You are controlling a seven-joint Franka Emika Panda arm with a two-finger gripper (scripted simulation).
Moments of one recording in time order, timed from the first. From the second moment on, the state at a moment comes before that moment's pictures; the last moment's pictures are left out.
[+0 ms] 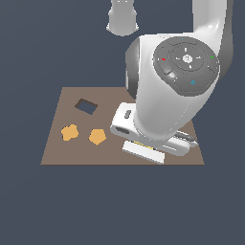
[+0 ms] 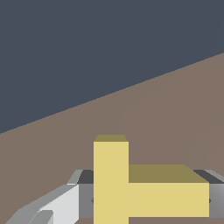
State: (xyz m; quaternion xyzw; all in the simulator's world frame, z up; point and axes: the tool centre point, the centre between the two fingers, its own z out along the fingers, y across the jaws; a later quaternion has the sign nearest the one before) arm 0.087 0.066 0.031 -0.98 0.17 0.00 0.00
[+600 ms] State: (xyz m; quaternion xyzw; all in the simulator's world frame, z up) arm 0.086 0.065 0.033 -0.98 0.17 0.00 0.00
